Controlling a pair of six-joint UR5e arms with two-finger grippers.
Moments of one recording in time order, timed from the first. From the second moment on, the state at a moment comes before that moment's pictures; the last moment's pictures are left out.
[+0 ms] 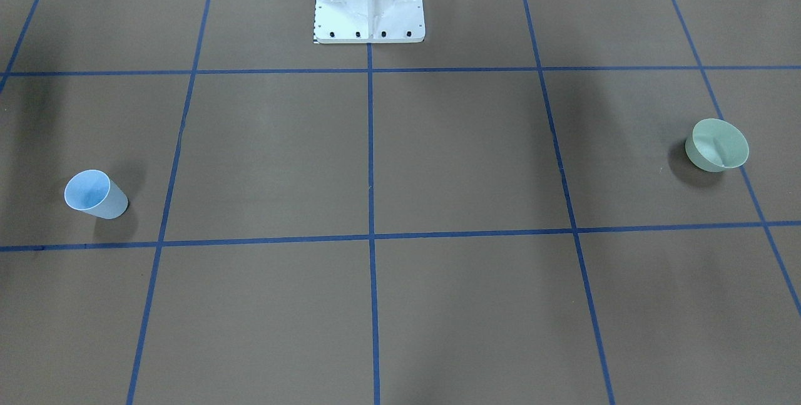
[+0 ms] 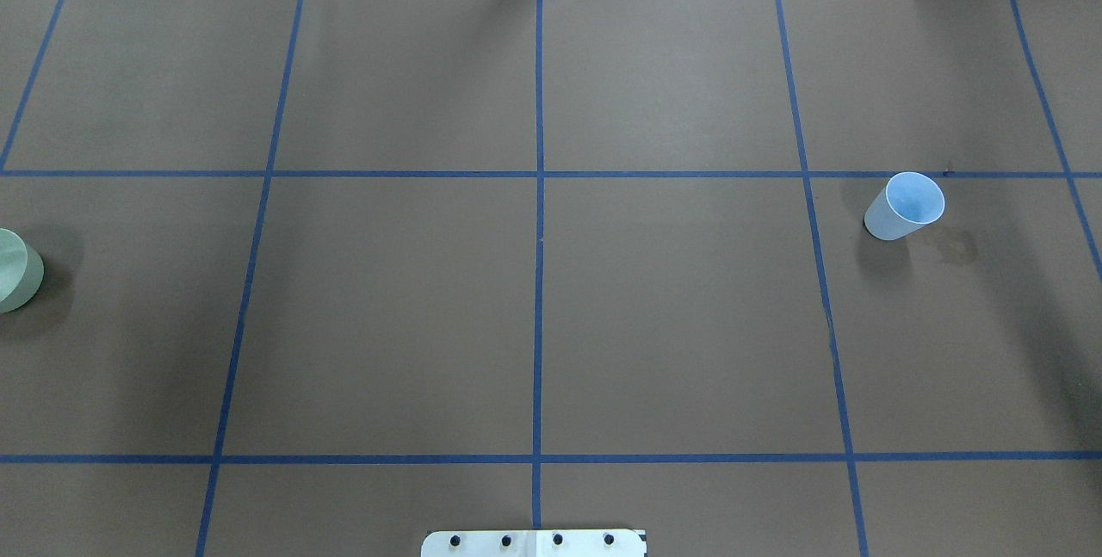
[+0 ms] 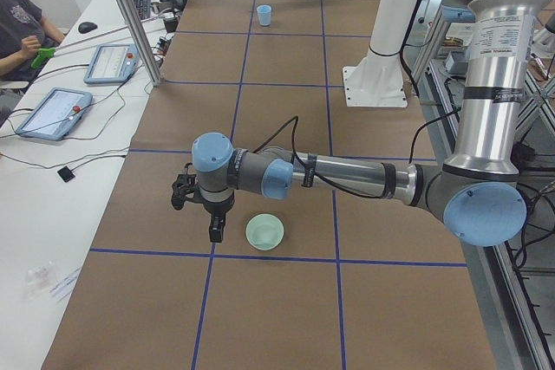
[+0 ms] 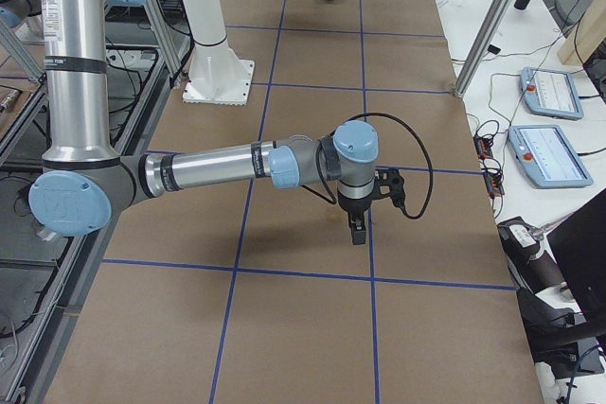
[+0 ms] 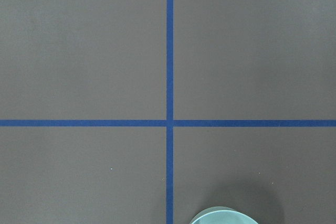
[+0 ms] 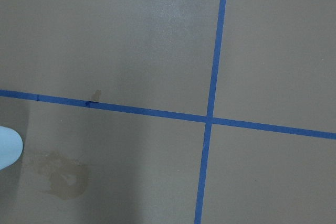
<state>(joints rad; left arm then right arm) -1.50 -1.62 -1.63 -1.67 -2.31 -0.19 1.50 -1.59 1.77 -1.53 2.29 0.09</state>
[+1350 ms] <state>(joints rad) -1.46 -1.50 -1.64 -1.80 -2.35 -0.19 1.48 -1.61 1.77 -1.53 2.29 0.09</state>
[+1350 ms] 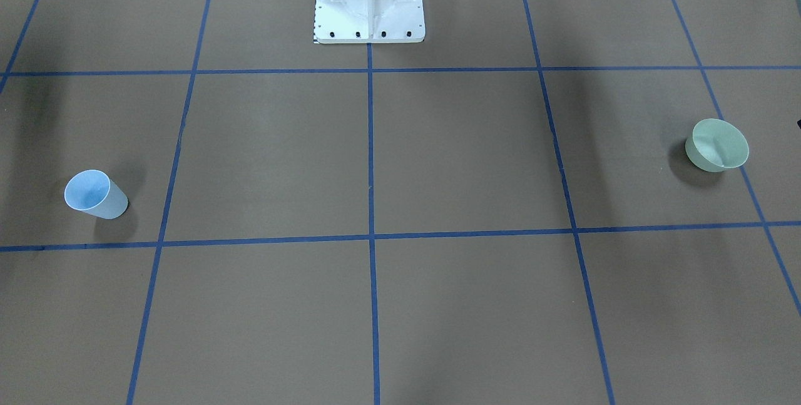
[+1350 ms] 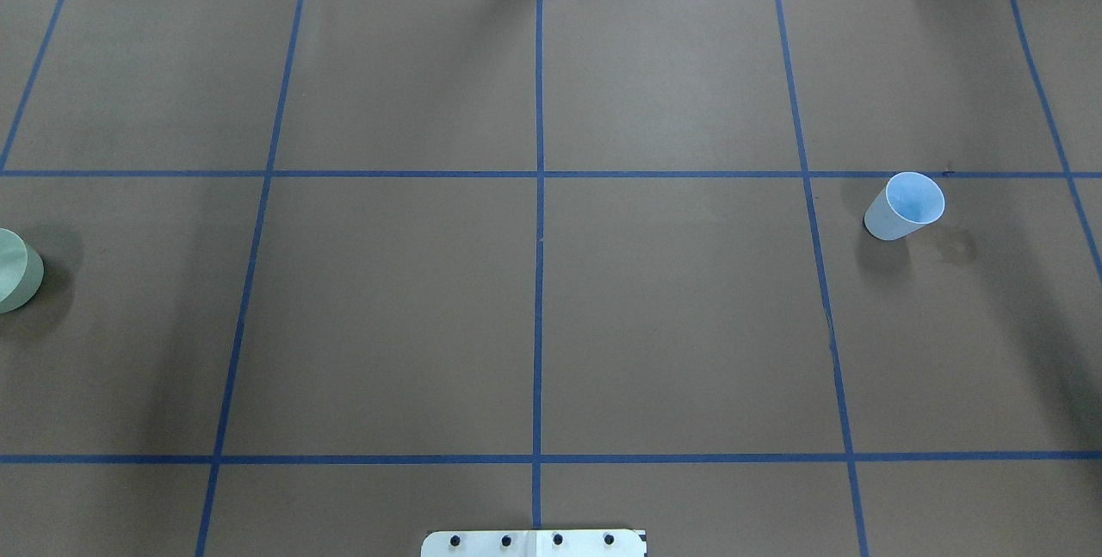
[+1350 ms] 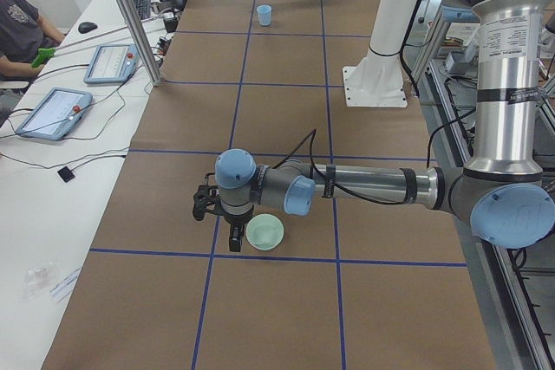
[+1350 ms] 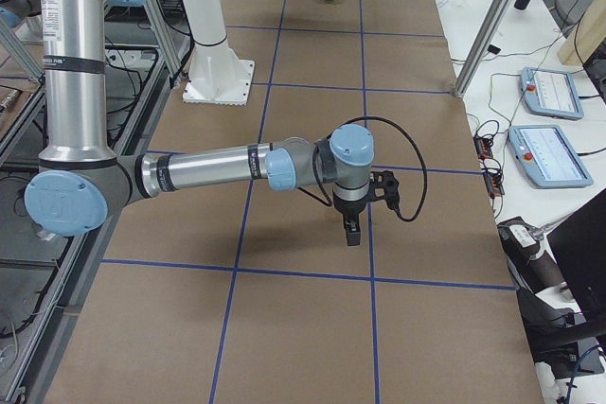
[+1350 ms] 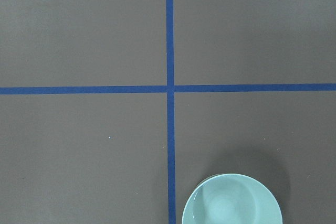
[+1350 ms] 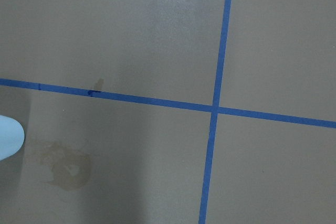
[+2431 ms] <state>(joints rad) -1.31 -1.46 -1.41 -2.19 -2.35 -0.35 1.47 -1.61 1.78 -1.53 2.35 0.09</state>
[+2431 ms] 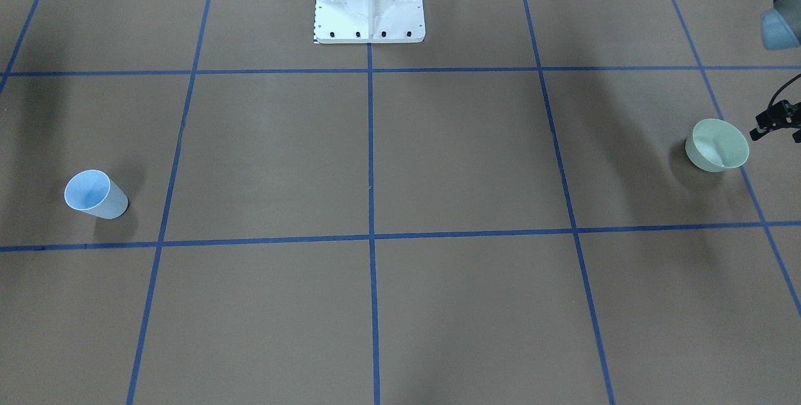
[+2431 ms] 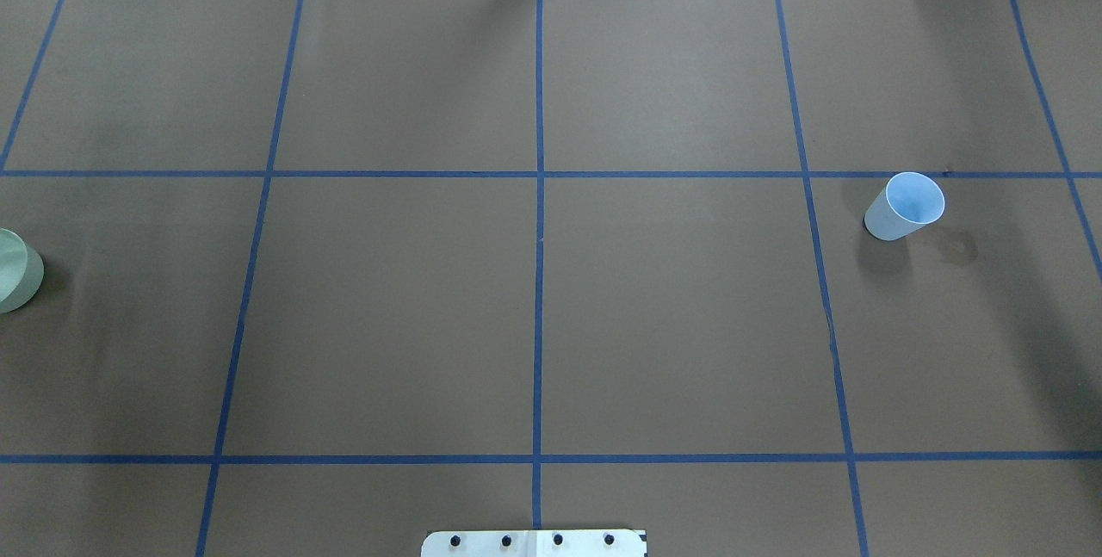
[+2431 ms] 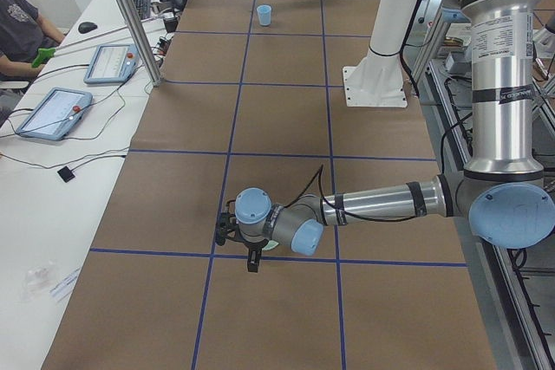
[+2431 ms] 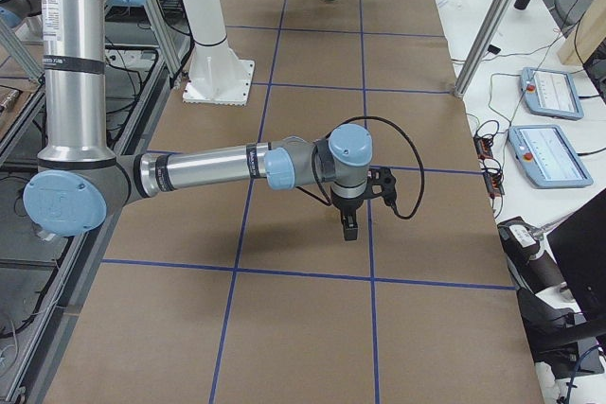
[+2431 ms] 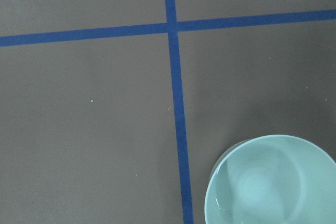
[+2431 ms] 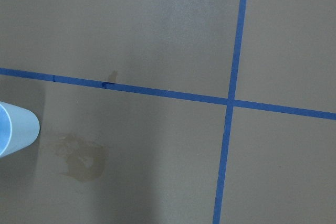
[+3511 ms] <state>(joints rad) -1.23 -1.46 -1.35 -2.29 -2.35 -0.42 1.47 -1.61 1.79 -1.53 2.35 0.10</state>
